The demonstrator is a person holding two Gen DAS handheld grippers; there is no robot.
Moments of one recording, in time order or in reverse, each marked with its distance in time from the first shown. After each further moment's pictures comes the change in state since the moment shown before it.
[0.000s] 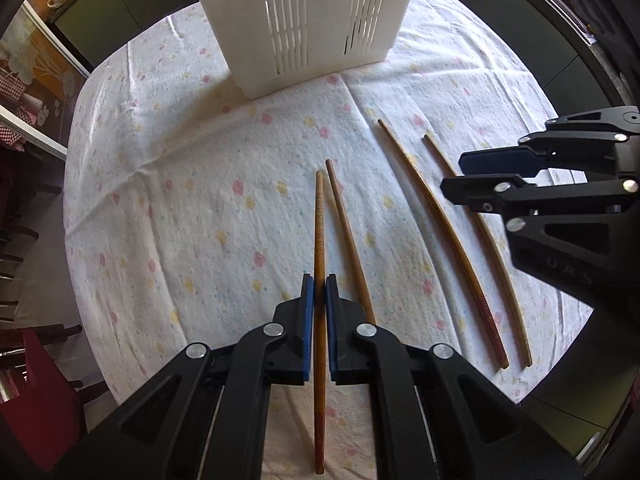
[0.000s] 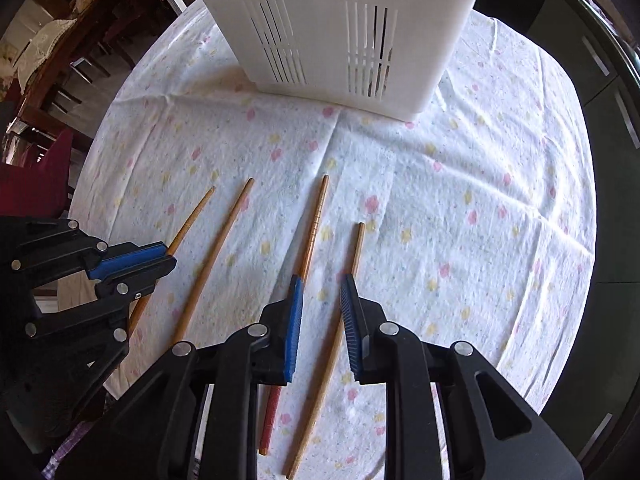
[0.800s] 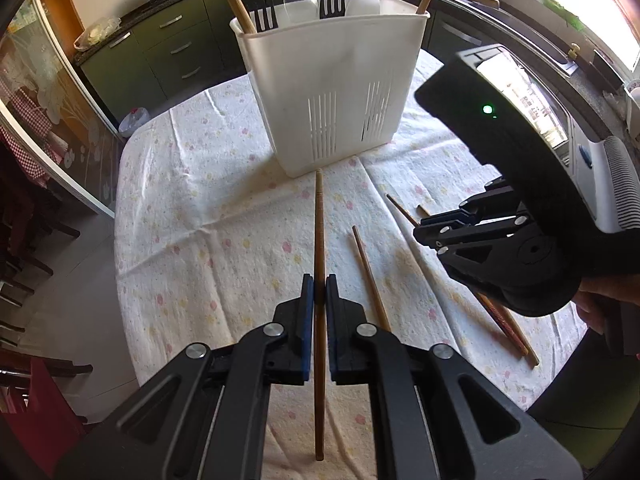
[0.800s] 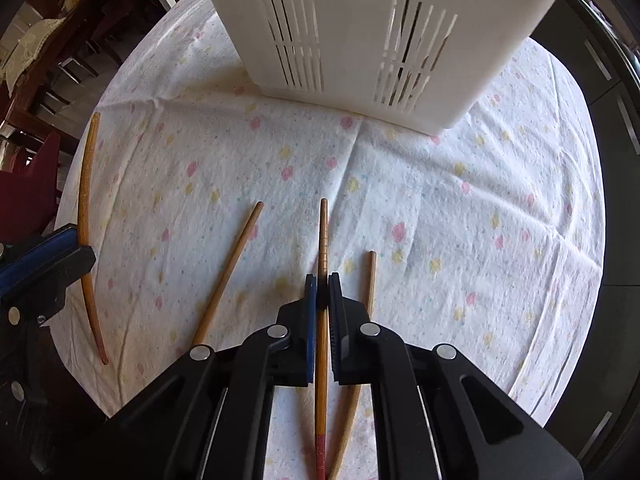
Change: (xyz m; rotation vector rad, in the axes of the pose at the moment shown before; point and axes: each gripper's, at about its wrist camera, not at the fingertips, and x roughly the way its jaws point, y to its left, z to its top) left arm -0.058 0.006 -0.006 0.023 -0.252 0.055; right arm 0.005 0.015 0.008 0.019 -0.041 -0.016
